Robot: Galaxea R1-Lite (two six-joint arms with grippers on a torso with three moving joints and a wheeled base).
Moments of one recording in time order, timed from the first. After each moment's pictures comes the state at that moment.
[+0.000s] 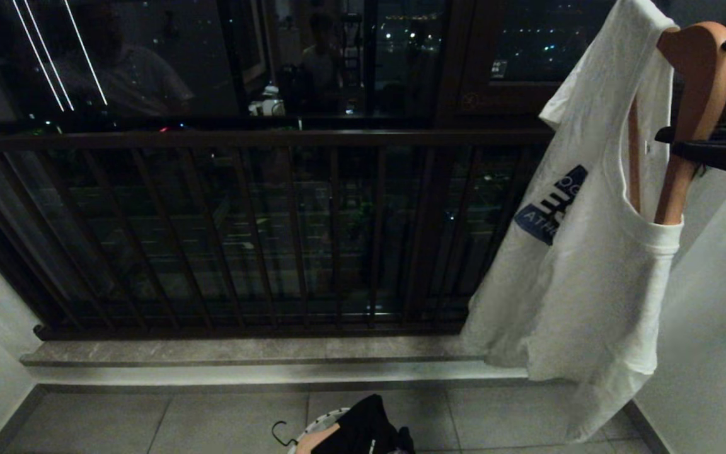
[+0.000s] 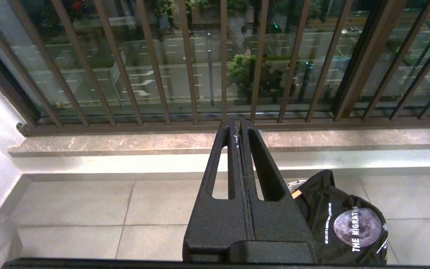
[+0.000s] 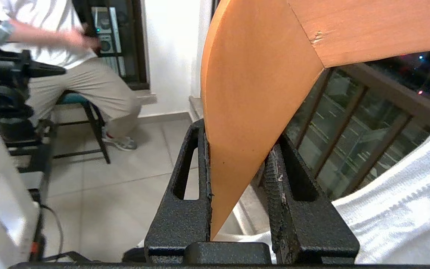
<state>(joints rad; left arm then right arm) 0.00 0.00 0.00 0.00 0.00 0.01 -0.32 1.58 -1.00 -1.24 1.52 0.42</state>
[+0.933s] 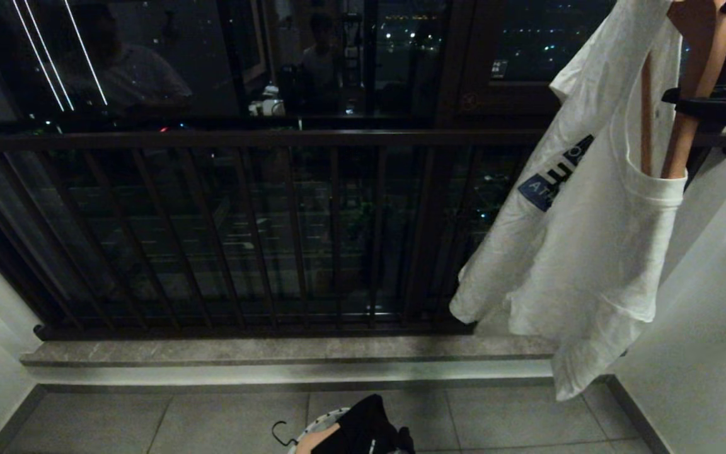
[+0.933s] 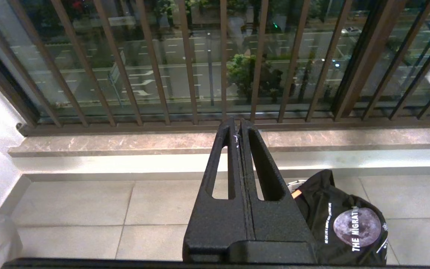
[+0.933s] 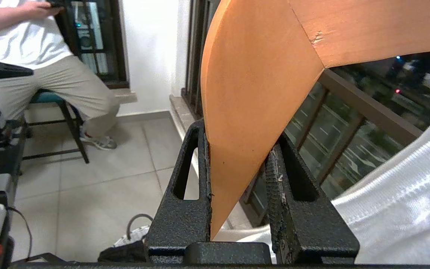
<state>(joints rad) 0.00 0.00 0.00 0.00 0.00 0.01 -0.38 1.70 -1.26 -1.17 1.52 0.47</state>
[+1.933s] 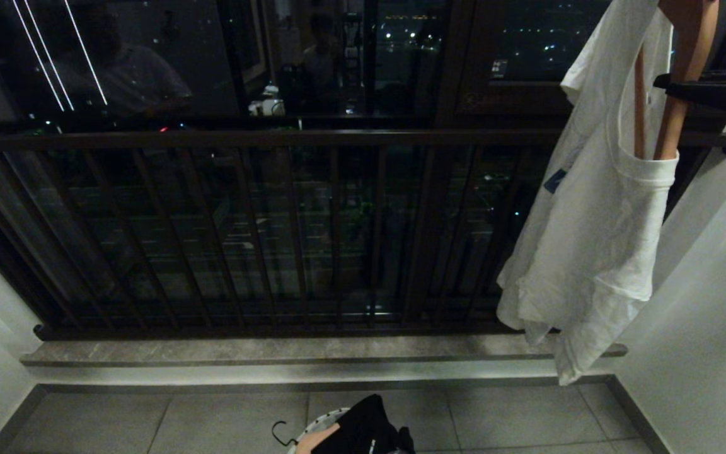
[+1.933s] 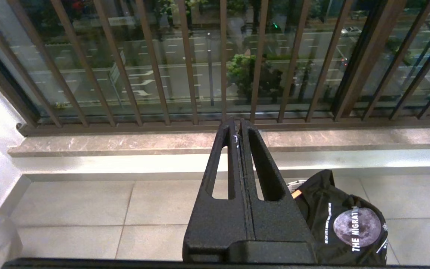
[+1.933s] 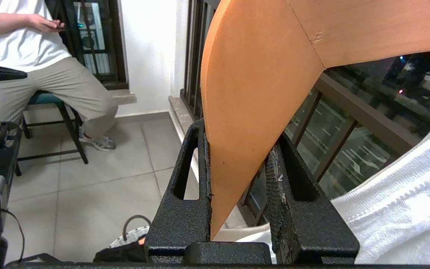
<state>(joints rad) 0.00 0.00 0.00 0.00 0.00 0.01 -0.36 1.78 -1.42 -1.10 1.52 0.48</state>
